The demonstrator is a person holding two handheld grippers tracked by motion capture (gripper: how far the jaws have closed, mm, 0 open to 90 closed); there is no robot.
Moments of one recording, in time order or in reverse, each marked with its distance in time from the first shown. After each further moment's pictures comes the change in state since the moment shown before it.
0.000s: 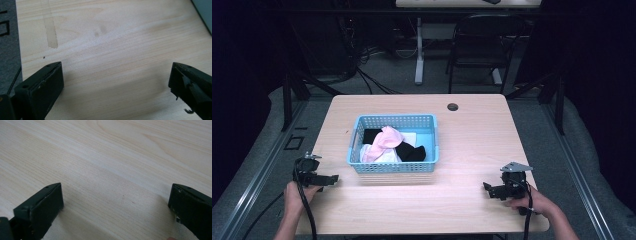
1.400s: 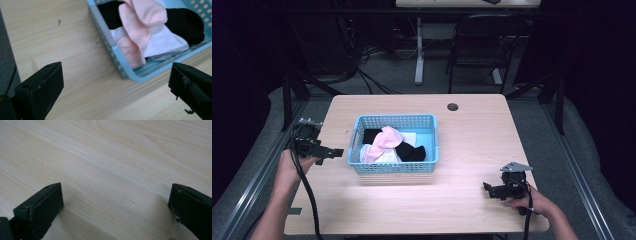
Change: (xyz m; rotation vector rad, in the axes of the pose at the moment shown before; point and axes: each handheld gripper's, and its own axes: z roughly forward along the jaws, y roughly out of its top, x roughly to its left) left arm -0.042 0.104 -0.087 -0.028 -0.169 0.121; right arm 0.000 0.000 0.000 0.002 -0.003 -0.003
